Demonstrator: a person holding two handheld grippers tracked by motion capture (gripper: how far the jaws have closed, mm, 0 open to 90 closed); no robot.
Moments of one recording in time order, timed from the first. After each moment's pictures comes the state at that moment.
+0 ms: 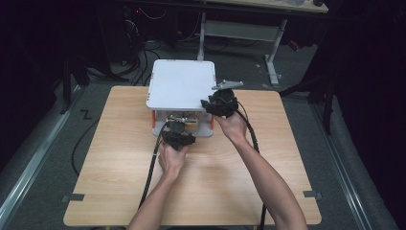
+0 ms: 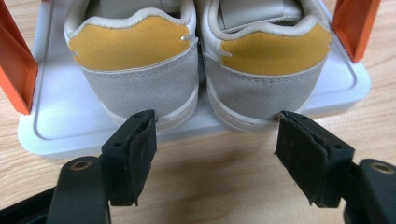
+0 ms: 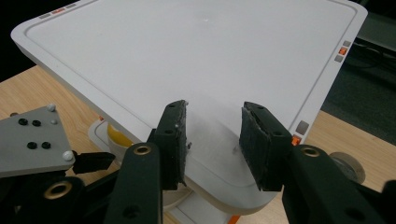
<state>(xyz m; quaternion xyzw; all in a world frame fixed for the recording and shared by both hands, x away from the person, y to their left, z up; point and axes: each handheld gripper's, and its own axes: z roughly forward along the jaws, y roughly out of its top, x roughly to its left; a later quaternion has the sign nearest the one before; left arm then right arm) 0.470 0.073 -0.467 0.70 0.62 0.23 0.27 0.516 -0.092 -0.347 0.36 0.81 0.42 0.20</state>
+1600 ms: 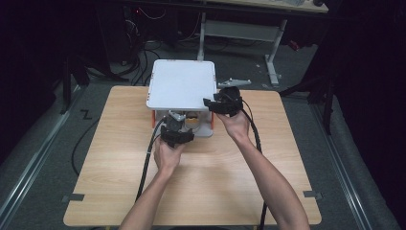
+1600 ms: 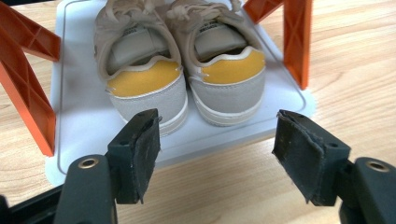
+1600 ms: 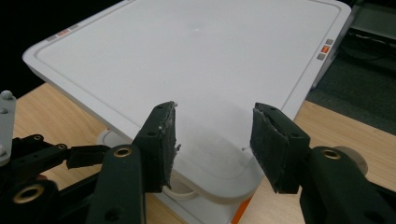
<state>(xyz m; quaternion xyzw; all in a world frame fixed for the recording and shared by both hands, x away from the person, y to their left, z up) 0.452 0.087 -0.434 0.72 0.56 0.24 0.34 0.515 -0.107 -0.338 0.38 0.79 0.44 0.18</state>
